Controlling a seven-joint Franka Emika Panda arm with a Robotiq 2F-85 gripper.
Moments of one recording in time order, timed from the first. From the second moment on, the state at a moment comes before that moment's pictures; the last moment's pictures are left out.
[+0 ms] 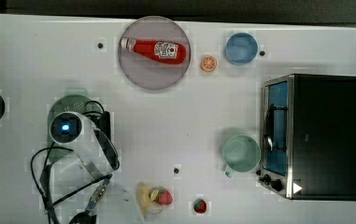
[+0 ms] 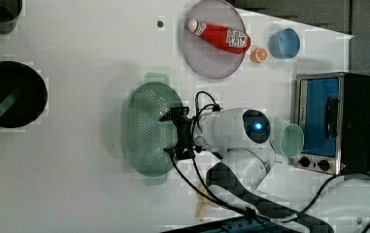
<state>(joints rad) 0.10 0.54 0.41 -2.22 -0.16 1.06 1.31</state>
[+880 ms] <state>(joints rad) 0.11 0.45 0.27 -2.32 -0.16 1.08 1.30</state>
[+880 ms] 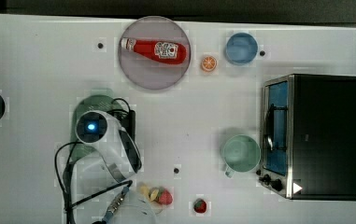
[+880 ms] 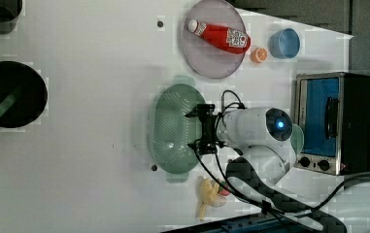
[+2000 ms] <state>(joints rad) 0.07 0.38 -0.04 -2.39 -0.15 1.08 1.05</state>
